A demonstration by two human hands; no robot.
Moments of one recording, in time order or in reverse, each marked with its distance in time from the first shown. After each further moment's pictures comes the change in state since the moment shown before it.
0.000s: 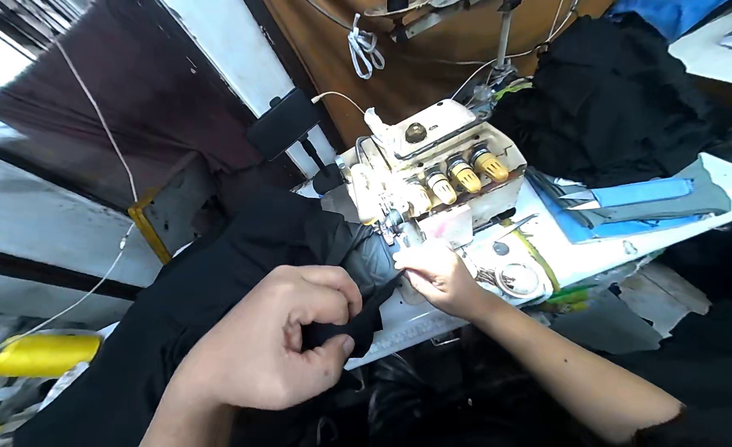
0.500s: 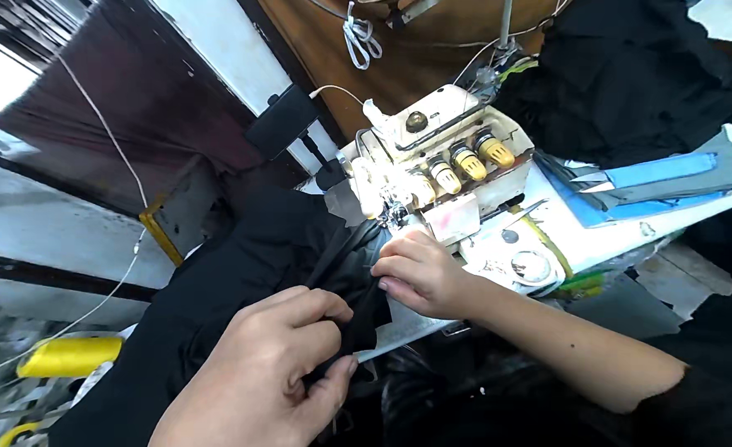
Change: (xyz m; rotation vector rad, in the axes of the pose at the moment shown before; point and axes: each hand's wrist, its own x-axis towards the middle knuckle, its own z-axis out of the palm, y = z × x) left_hand -0.024 0.029 0.012 0.469 0.069 -0.097; right_hand 0.044 -0.041 -0.001 0.024 0.048 -0.292
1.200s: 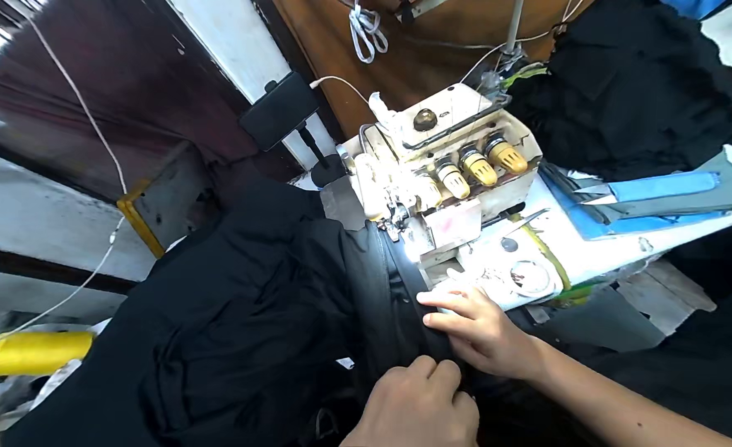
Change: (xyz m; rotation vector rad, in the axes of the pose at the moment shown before) left_hand 0.016 0.056 0.122 0.000 -0.043 0.020; right_hand -0.102 -0.013 -0.028 -0.009 -0.151 0.169
